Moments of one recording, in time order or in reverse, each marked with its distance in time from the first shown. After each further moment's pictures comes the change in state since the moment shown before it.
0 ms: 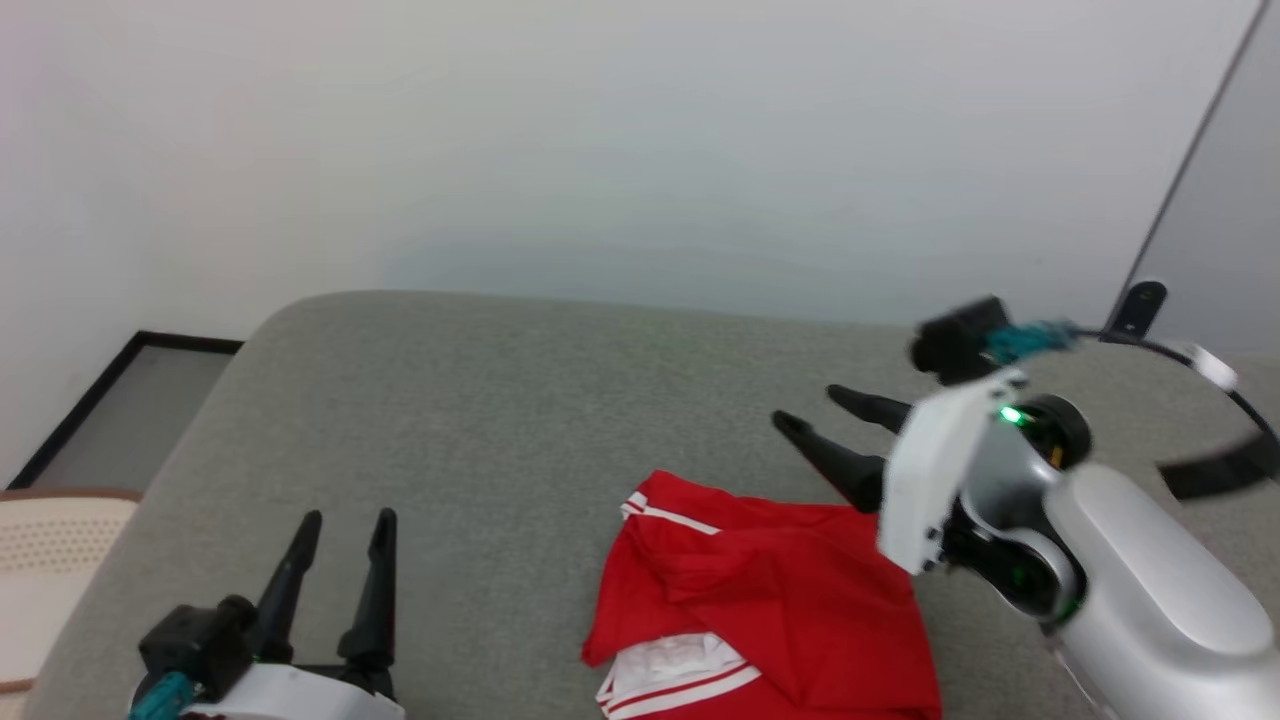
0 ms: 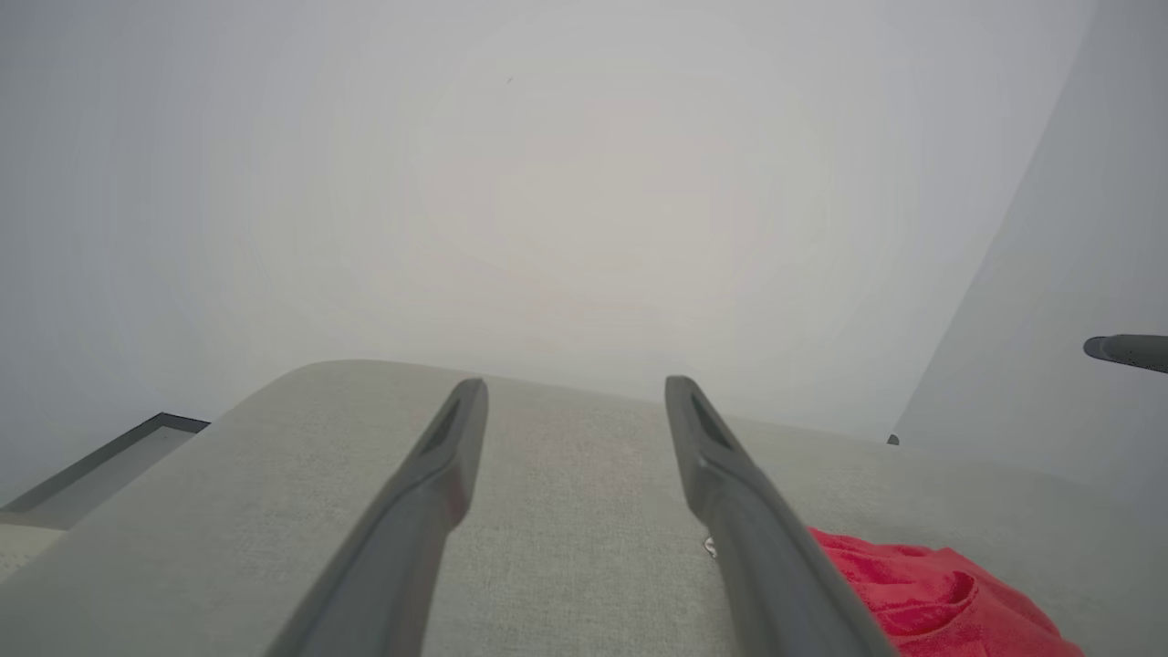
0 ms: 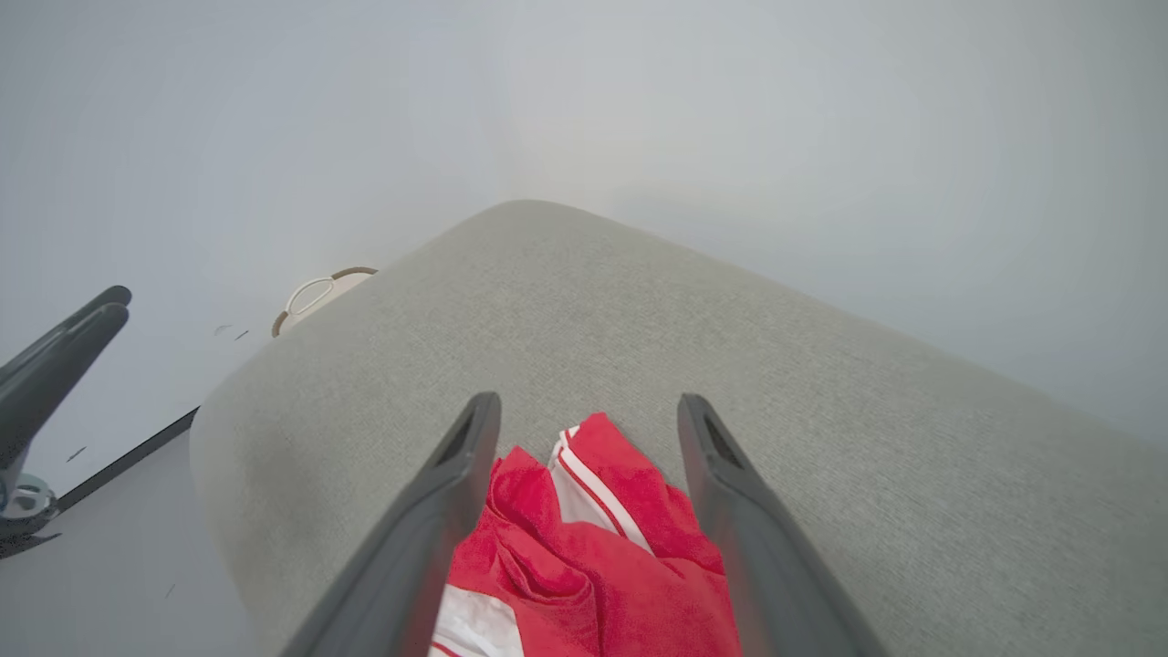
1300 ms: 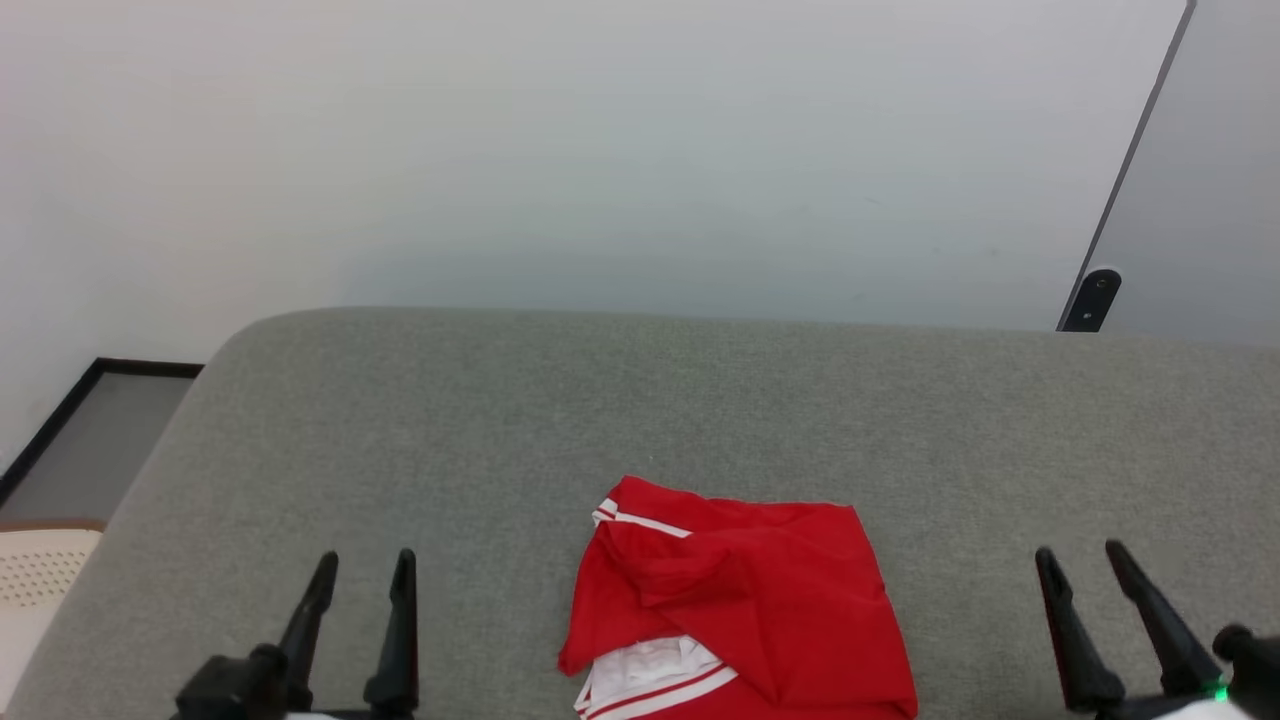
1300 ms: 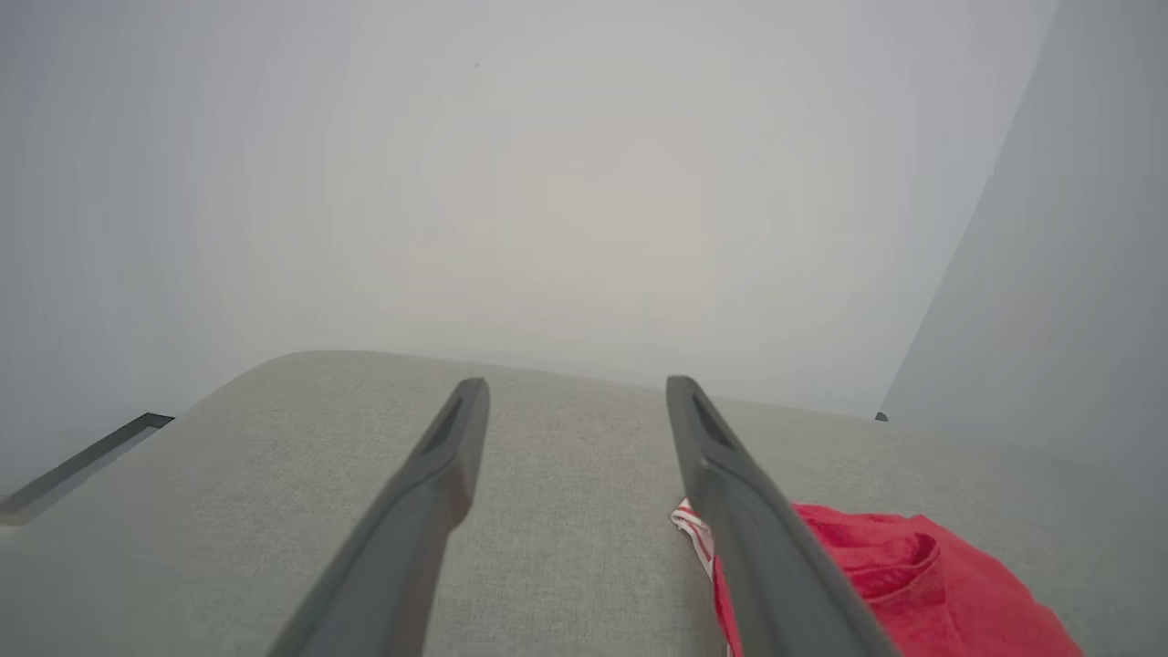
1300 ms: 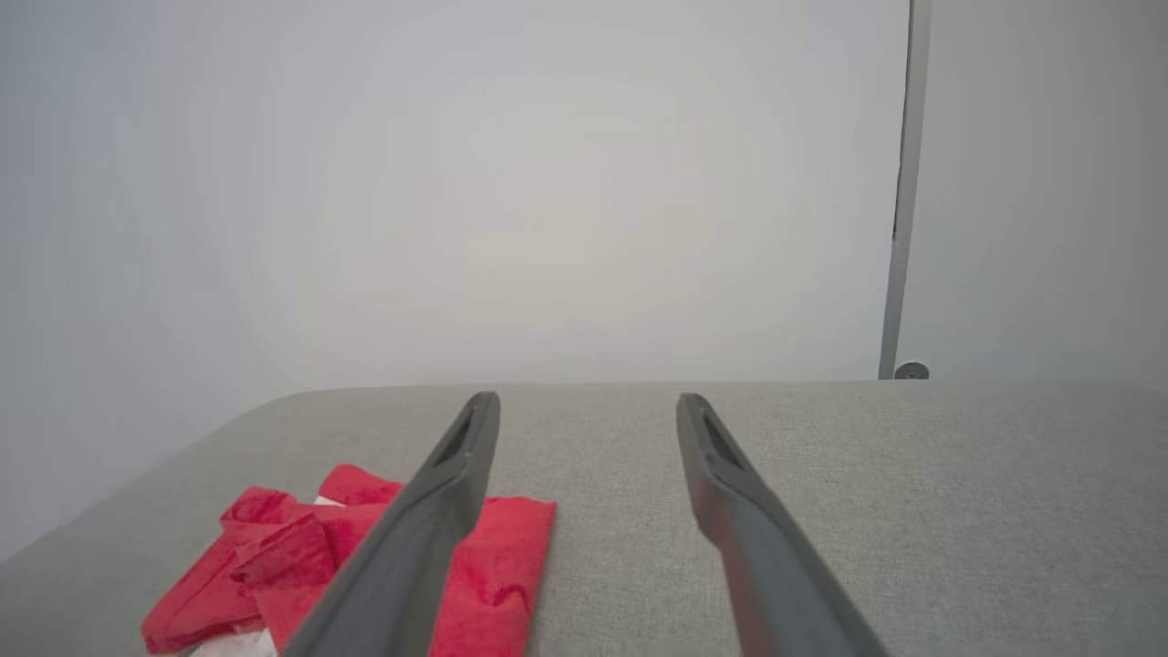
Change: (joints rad) left arm 0.080 -0.131 0.079 -0.047 0.154 -0.020 -0.001; right arm 0.671 -0.014 -0.467 -0.239 -0.304 0.000 -0.671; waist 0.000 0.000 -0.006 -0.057
